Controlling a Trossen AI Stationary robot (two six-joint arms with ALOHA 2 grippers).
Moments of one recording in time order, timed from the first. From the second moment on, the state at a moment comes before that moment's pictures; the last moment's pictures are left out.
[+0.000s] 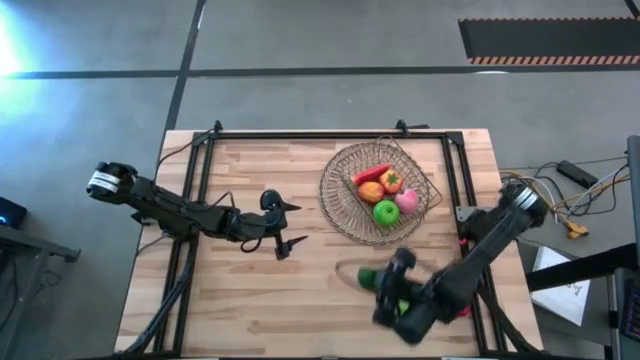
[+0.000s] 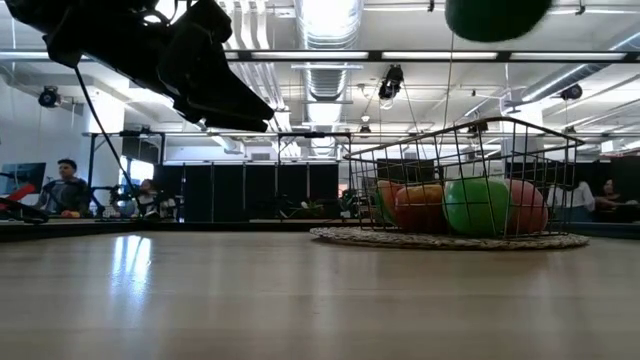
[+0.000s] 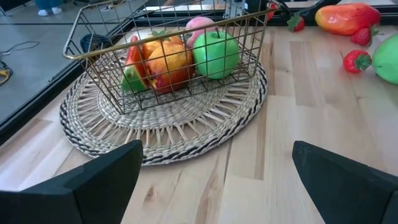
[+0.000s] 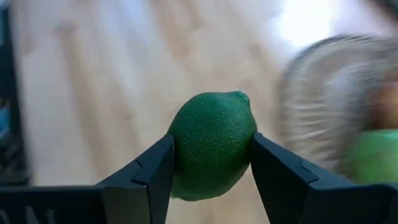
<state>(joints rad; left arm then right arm) -0.23 1.31 0.56 0.33 -0.48 -0.13 0.75 1.72 1.46 -0.97 0.70 1.02</state>
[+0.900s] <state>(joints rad) -0.23 1.31 0.56 0.33 -0.48 -0.13 -0.10 1.36 1.02 -1.21 0.15 0.92</state>
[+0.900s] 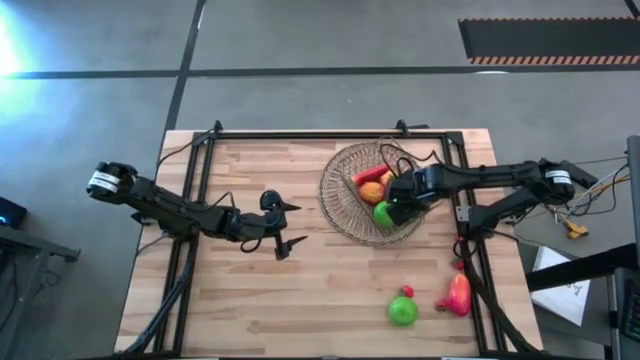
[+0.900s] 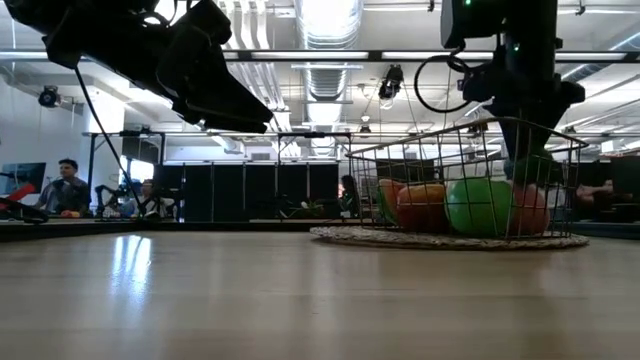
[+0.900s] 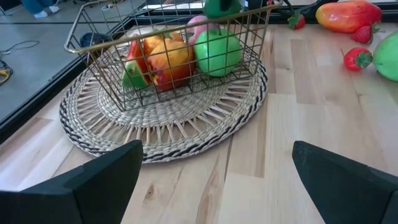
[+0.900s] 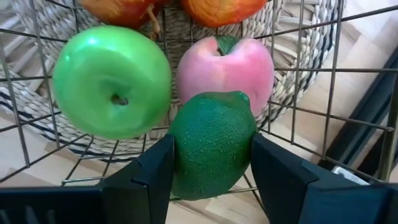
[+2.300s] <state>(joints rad) -0.23 1.31 0.56 0.33 -0.48 -0.13 -0.10 1.34 1.07 -1.15 0.16 0.76</state>
